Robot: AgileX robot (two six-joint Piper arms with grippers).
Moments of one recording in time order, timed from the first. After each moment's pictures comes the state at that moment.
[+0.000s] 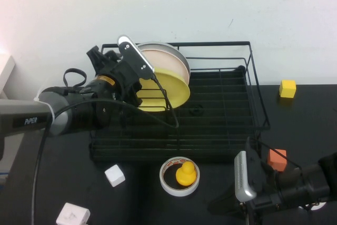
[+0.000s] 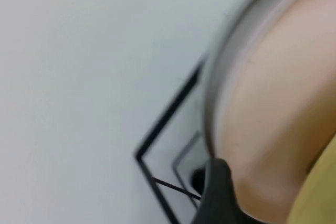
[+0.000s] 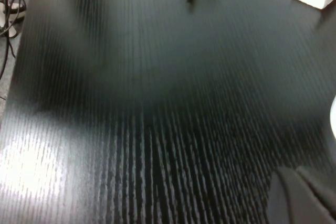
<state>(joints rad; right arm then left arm) 0.33 2.09 -0.74 1.74 0.90 -2.64 -0.38 2.02 -1.20 -0.35 -0.46 1.06</state>
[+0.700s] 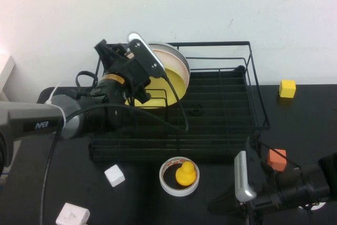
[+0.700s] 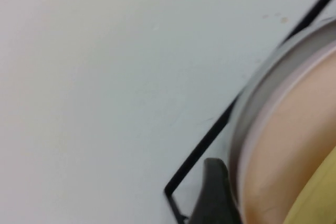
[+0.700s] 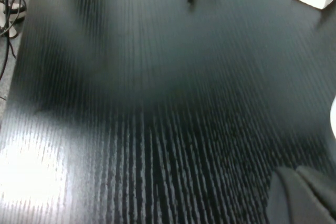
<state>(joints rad) 0.33 2.09 -0.74 1.74 0.90 -2.64 -0.44 2.02 -1.20 -0.43 -0.57 1.14</state>
